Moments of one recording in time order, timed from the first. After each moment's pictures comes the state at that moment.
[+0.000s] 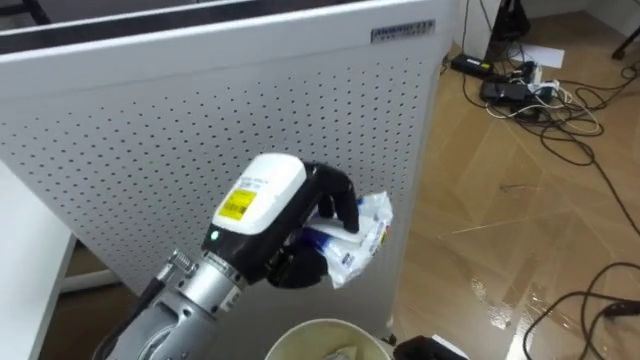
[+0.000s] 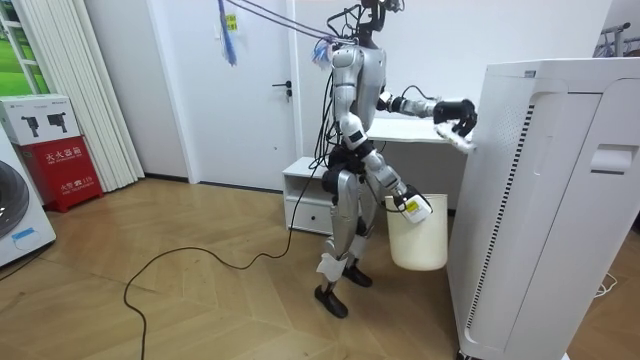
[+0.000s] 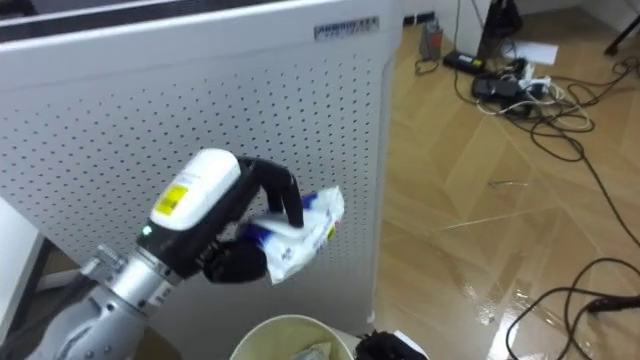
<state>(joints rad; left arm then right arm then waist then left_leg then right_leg) -0.15 0.42 -0.34 -0.02 0.60 -0.26 0.06 -0.24 -0.29 0.39 0.90 0.23 -0.06 0.23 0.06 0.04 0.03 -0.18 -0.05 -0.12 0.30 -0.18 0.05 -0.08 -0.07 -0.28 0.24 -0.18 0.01</state>
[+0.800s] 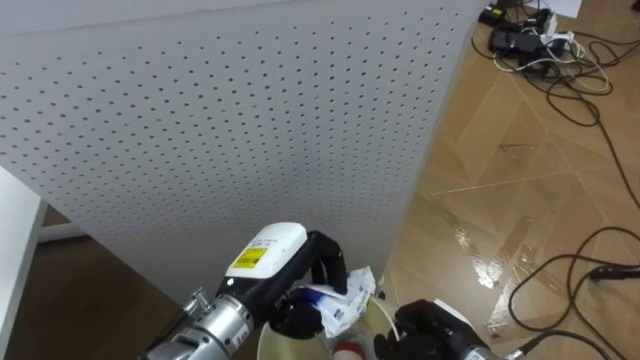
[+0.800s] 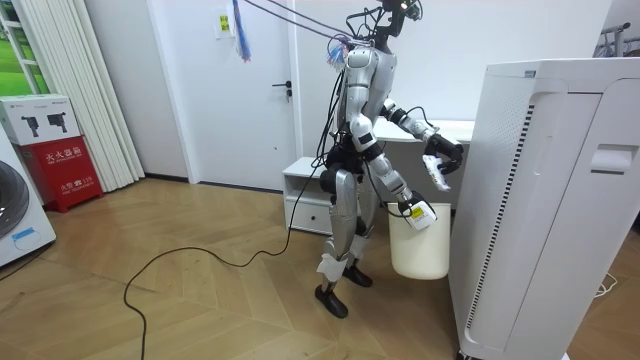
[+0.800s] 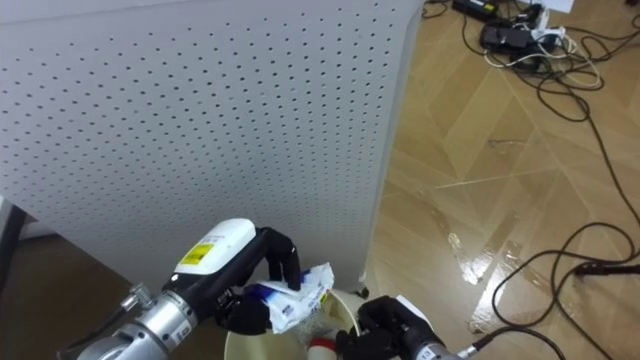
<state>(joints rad) -0.15 0.38 -0.37 0.16 0.60 -0.28 -0.04 -0.30 -0.31 0.39 0.90 0.23 -0.10 0.21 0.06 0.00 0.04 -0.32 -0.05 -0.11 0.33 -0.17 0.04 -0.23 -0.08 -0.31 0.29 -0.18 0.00</state>
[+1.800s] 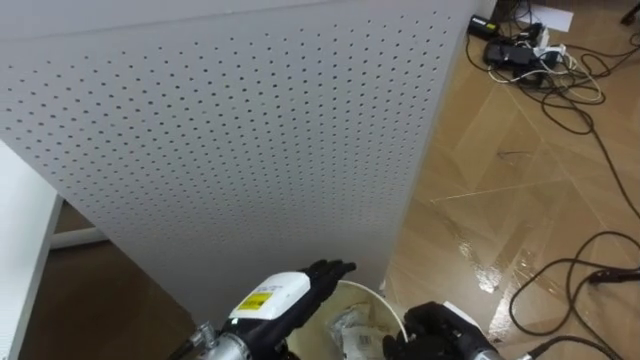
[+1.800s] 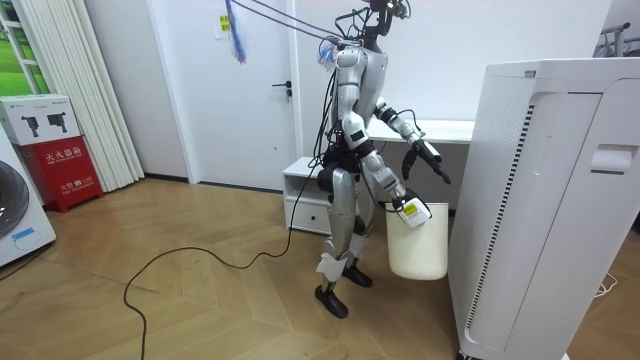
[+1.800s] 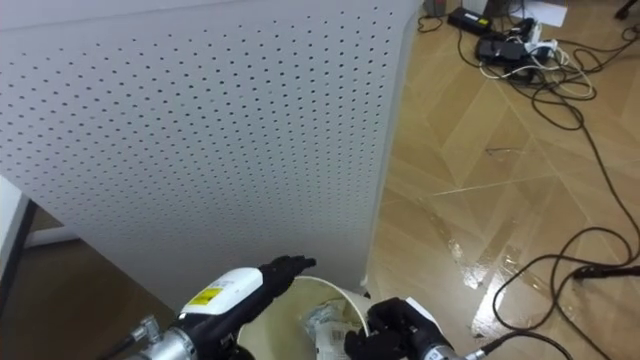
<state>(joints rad) -0.05 0.38 -0.40 0.21 0.60 -0.23 -0.19 -0.30 -0.32 0.37 0.94 0.24 -0.10 0.19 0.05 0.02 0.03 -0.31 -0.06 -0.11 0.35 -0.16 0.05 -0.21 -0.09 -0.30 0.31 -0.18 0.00</state>
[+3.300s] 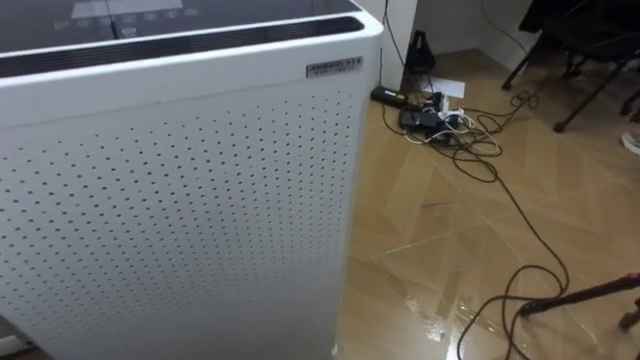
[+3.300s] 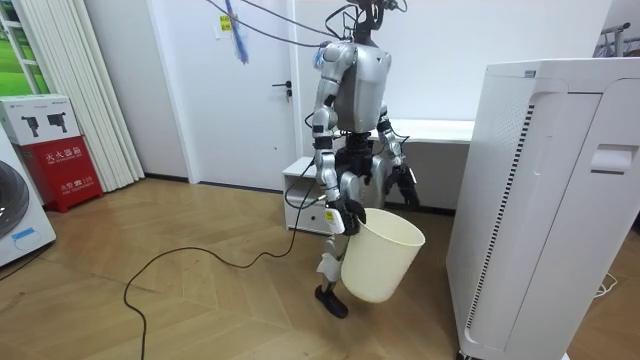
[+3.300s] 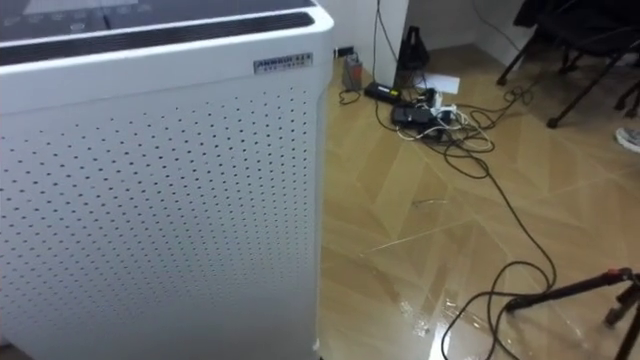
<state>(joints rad) 0.13 0.21 -0.05 1.05 0.21 -0.17 -0.10 0.13 -0.24 0.04 1.25 0.52 -0.10 0.25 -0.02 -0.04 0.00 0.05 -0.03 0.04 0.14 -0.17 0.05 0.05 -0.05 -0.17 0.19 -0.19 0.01</state>
